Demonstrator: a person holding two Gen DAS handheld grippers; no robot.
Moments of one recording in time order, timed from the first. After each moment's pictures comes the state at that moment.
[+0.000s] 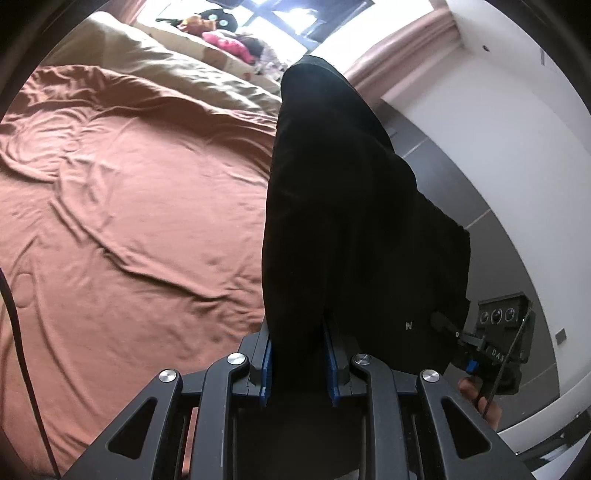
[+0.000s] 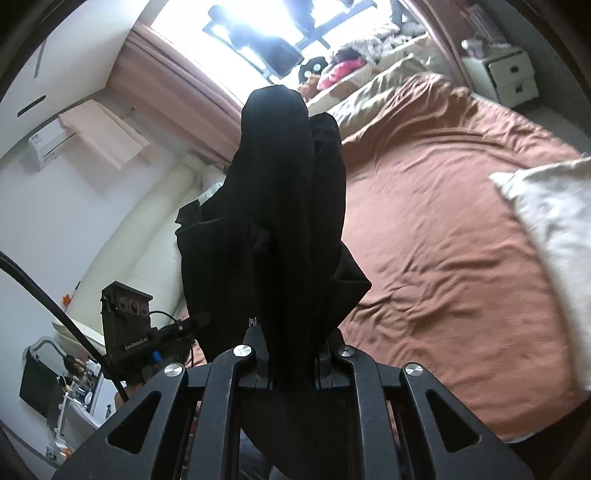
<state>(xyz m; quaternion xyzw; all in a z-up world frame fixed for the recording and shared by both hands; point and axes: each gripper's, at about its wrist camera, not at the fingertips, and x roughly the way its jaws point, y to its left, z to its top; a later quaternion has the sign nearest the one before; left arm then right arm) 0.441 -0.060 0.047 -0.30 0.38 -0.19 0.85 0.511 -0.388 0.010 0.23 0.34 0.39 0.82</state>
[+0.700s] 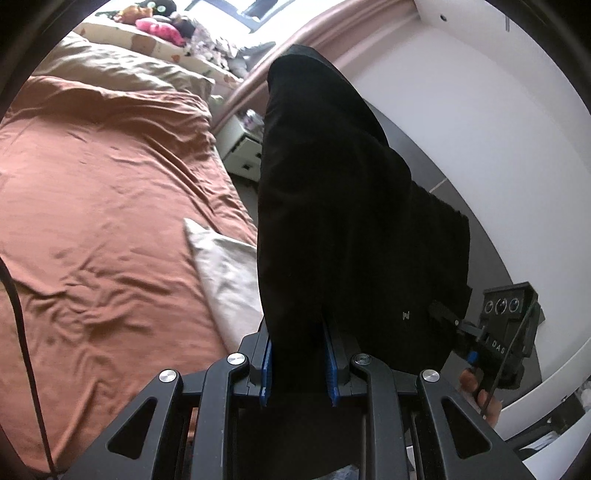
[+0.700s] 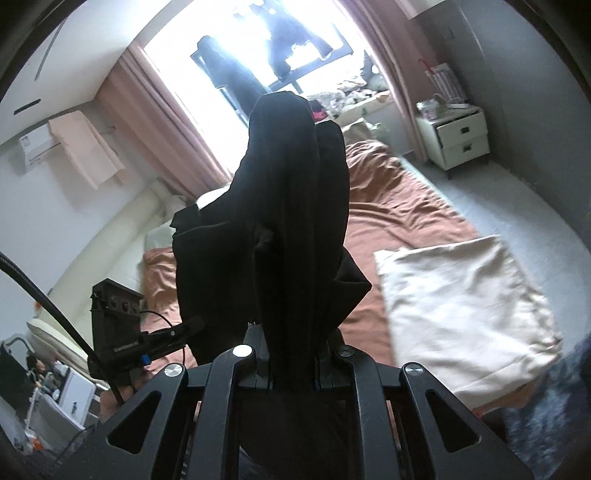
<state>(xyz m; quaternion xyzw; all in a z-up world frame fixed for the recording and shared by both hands) 0.493 -0.284 0.083 -0.30 0.38 -0.28 0.83 0.483 -0.585 0.085 0.18 0.31 0.31 0.88</state>
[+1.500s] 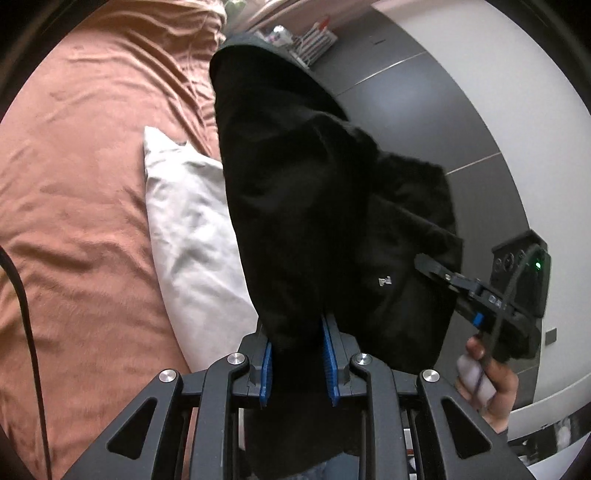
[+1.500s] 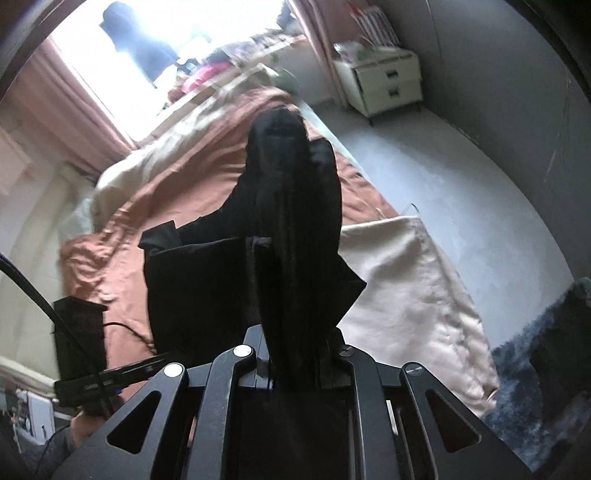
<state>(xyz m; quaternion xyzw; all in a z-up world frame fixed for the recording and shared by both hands) 0.643 -0.394 -0.042 -0.32 0.51 -0.28 0.75 0.628 -0.560 0.077 0.14 0.46 0.19 0.86</state>
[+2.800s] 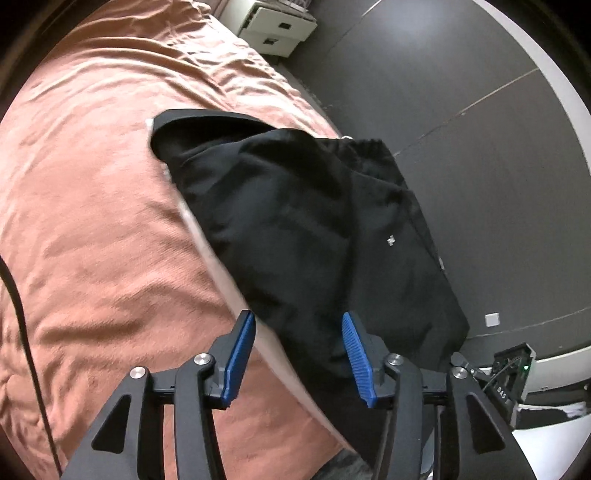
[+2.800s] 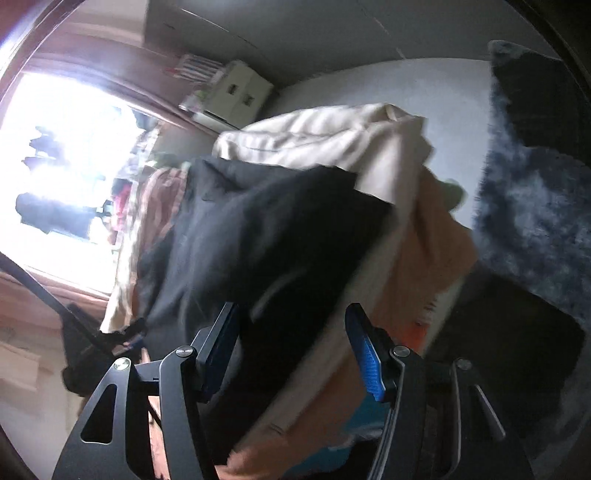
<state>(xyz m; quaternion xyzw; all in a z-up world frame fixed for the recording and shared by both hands) 0.709 -0.408 -0.093 -0.14 0.59 -0.28 0.75 0.431 -0.622 -0.041 0.48 0.36 0.03 0.80</state>
